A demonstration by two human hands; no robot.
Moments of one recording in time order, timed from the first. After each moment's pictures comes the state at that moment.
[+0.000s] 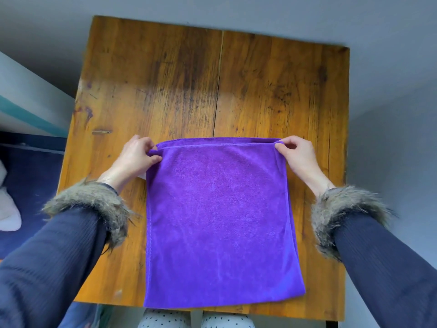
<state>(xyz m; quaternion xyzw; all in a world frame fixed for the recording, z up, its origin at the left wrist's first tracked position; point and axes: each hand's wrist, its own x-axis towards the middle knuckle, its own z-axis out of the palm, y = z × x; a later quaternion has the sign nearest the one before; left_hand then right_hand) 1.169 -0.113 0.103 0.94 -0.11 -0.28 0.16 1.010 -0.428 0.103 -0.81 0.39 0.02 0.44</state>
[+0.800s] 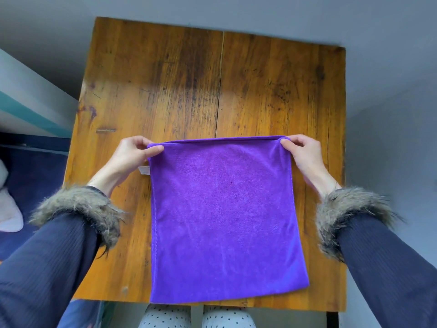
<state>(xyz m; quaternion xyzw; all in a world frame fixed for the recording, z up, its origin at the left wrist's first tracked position) 1.161 -0.099 0.122 0.83 0.02 -0.32 0.45 1.000 -0.419 0.118 -0.72 0.43 -0.04 0.54</state>
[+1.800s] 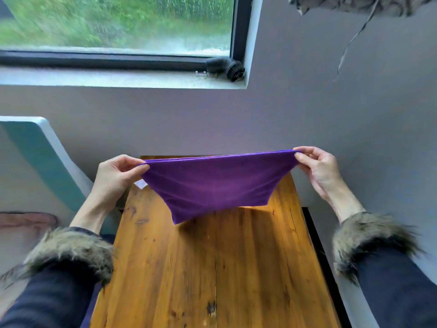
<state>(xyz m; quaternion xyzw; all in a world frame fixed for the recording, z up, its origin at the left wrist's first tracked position) 1.190 -0.075 0.369 0.76 -0.15 -0.09 0.63 0.998 -0.427 0.381 -0.61 0.28 -0.26 0.69</state>
